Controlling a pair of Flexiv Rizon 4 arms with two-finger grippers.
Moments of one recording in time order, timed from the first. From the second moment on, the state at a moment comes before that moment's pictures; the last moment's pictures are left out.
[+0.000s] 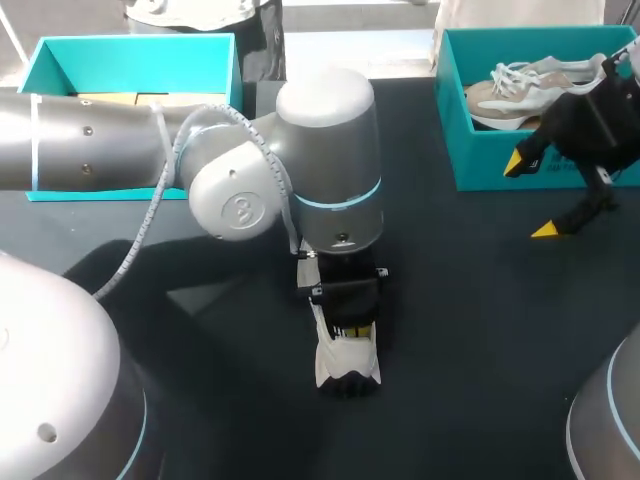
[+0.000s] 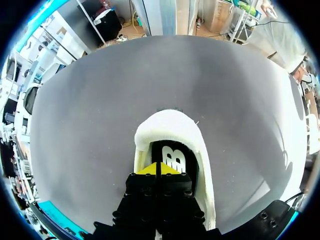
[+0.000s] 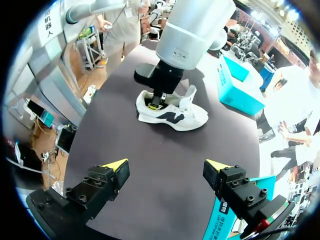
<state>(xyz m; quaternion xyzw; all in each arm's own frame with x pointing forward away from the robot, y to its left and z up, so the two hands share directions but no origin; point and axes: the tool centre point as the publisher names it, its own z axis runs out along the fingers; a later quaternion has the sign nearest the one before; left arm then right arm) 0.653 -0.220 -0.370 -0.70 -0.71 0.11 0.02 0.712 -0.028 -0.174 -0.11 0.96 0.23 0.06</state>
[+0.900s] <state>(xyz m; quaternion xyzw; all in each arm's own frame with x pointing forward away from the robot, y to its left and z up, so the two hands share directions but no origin) 0.657 -0.217 -0.391 -0.69 -0.72 0.10 0.02 0.712 -0.028 -0.174 -0.11 0.97 0.23 0.06</state>
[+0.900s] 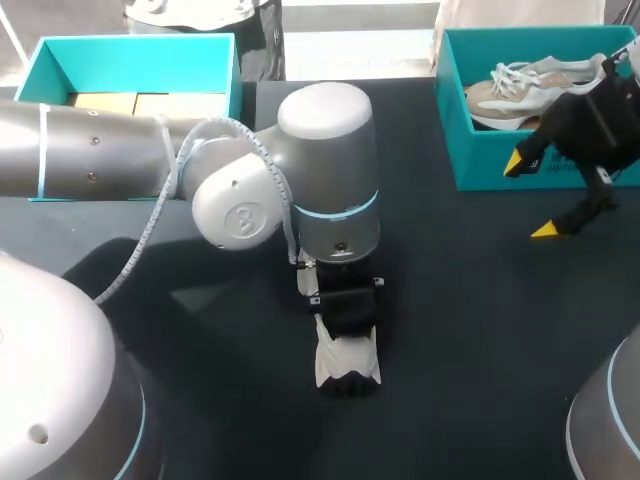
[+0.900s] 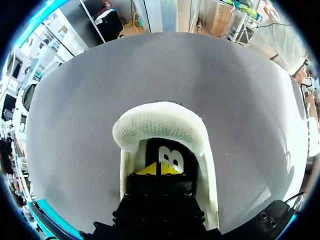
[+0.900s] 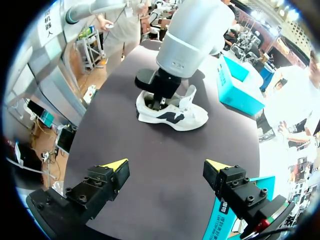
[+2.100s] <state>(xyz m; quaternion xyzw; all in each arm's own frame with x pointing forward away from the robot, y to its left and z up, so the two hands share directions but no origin) 0.708 -0.202 -0.352 -0.68 -0.73 -0.03 -0.07 0.712 -0.028 -0.174 -0.11 0.97 0.23 0.06</state>
